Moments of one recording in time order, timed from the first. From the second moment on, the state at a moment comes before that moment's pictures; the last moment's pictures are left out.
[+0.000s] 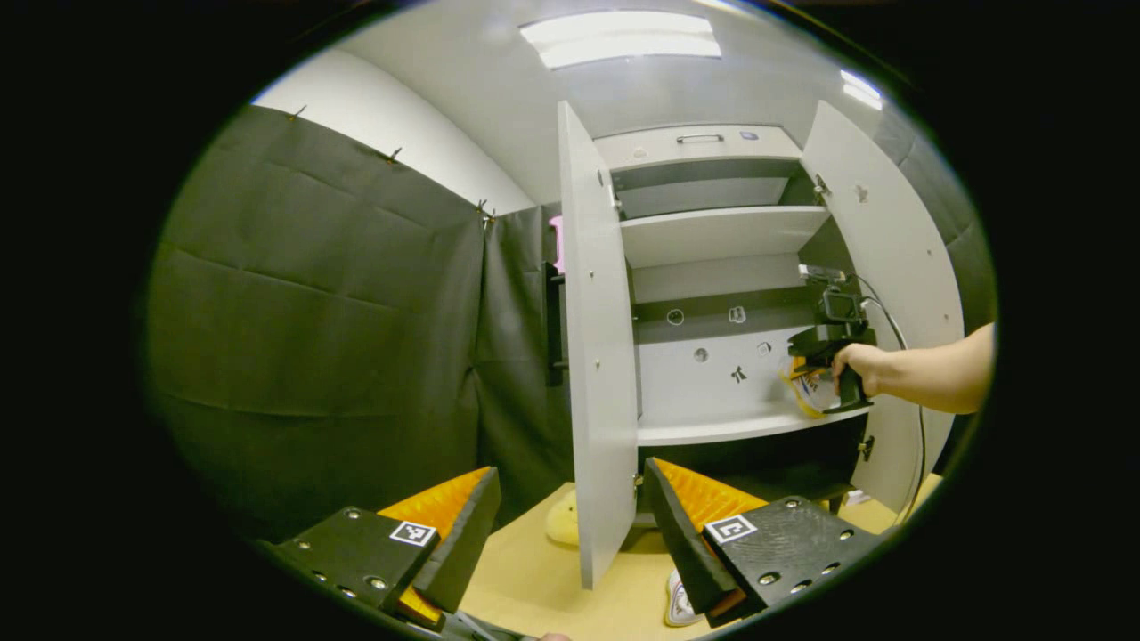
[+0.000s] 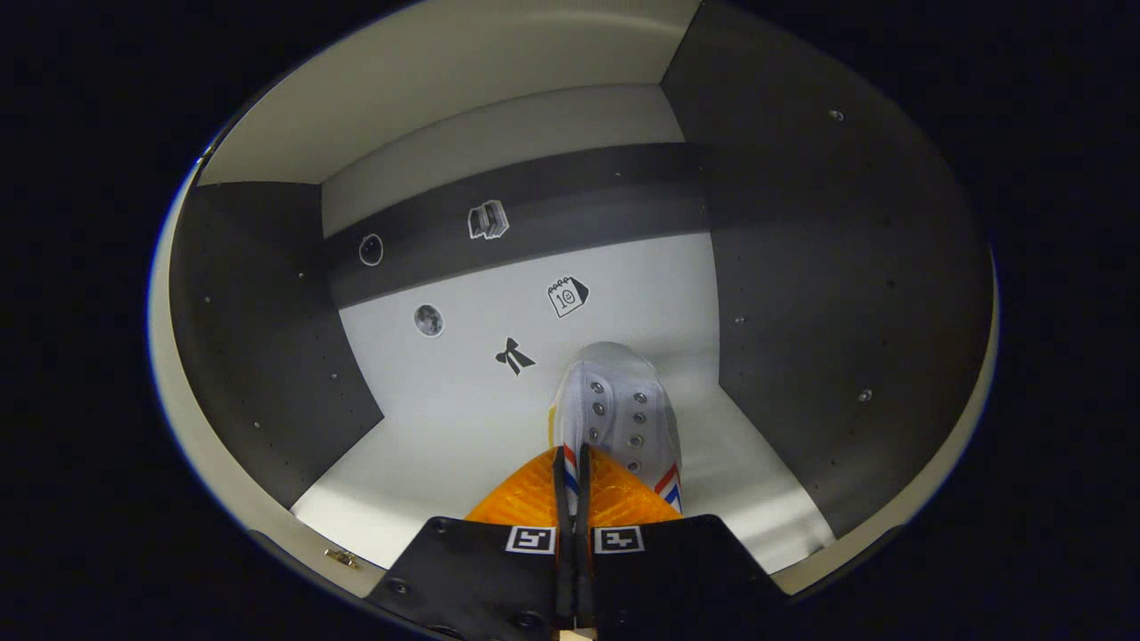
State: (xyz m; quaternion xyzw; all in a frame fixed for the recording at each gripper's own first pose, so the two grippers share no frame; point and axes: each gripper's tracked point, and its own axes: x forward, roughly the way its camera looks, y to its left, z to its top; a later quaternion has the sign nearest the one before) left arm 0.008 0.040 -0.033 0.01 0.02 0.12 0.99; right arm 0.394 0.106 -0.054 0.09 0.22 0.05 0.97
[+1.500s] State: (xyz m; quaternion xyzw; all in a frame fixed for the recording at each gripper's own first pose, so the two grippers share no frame) left arm 0.111 -0.072 -0.194 -0.03 0.16 -0.14 0.98; right arm 0.147 0.047 0.041 -0.02 0.03 0.02 1.00
